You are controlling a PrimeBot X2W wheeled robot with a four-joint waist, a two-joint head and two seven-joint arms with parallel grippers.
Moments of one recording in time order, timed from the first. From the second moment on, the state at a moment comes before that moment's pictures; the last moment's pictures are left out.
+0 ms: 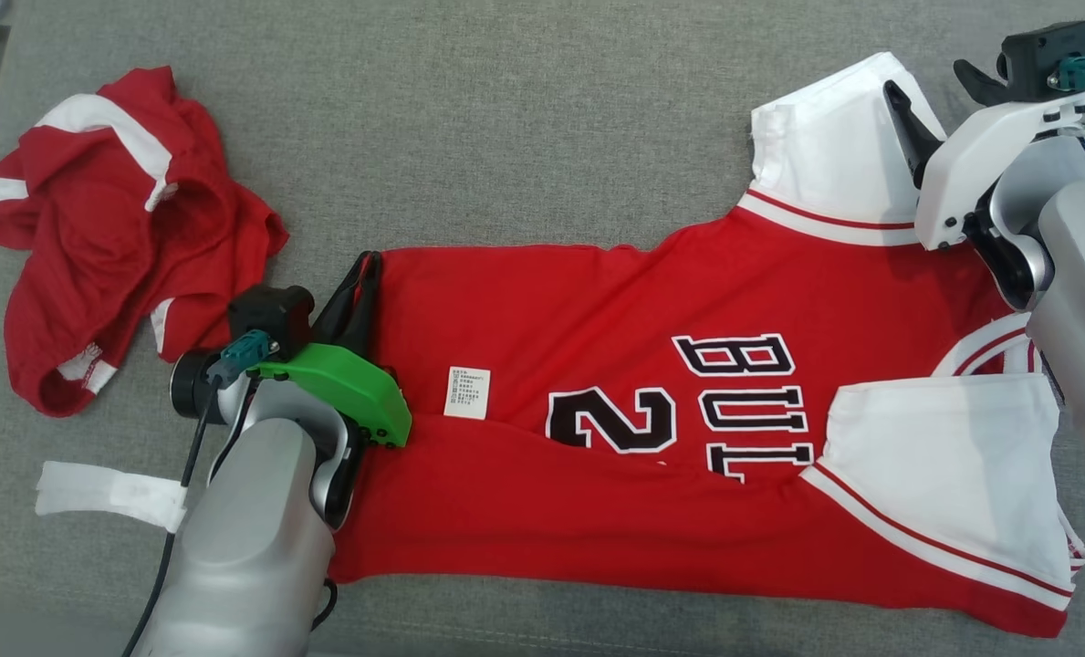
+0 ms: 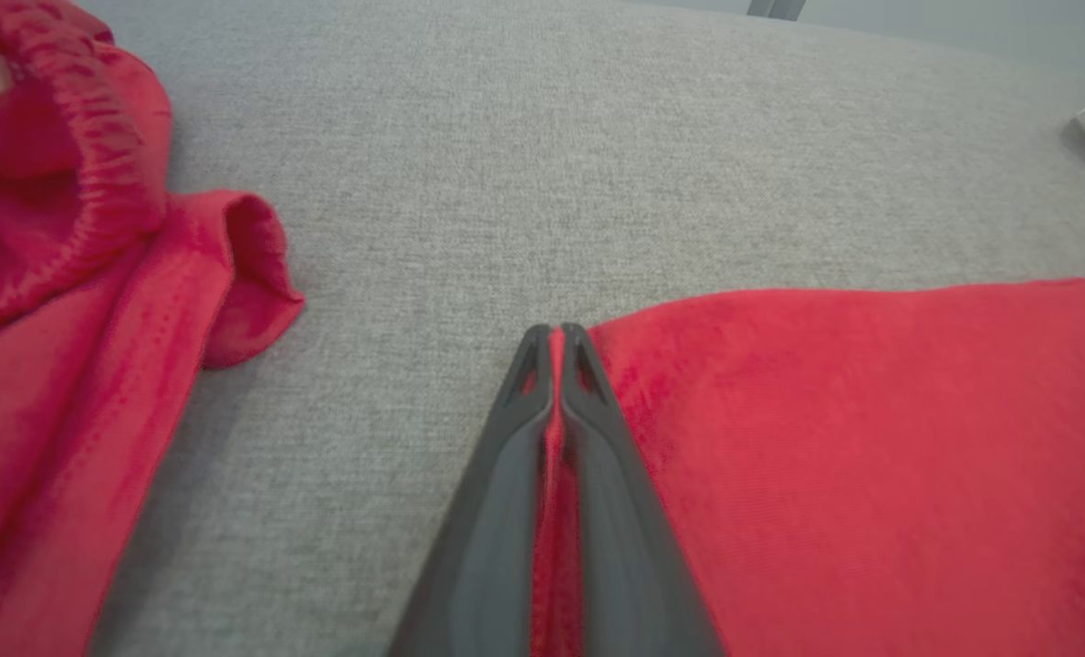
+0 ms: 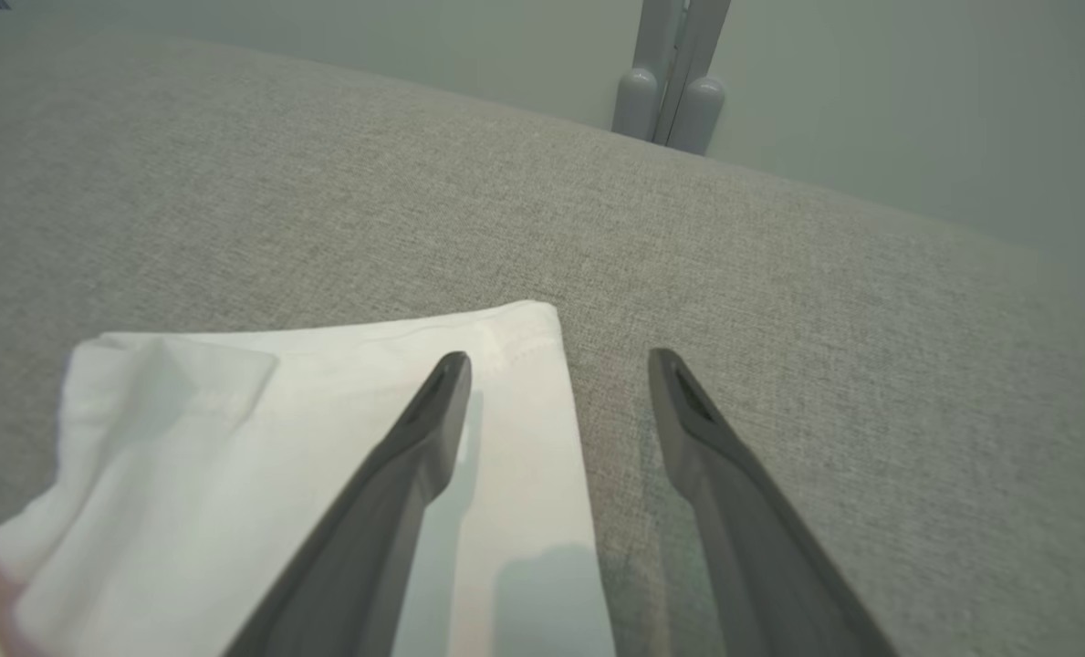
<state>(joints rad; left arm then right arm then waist) -0.62 0.05 -0.29 0.81 -0.33 -0.13 -0.27 -0.98 -0.40 0.47 0.87 0.47 0.13 0.00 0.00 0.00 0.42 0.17</state>
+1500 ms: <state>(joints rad) -0.48 0.11 -0.27 0.70 -0.36 -0.13 -0.26 -0.79 -0.44 0.65 0.82 0.74 0.13 -0.26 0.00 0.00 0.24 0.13</state>
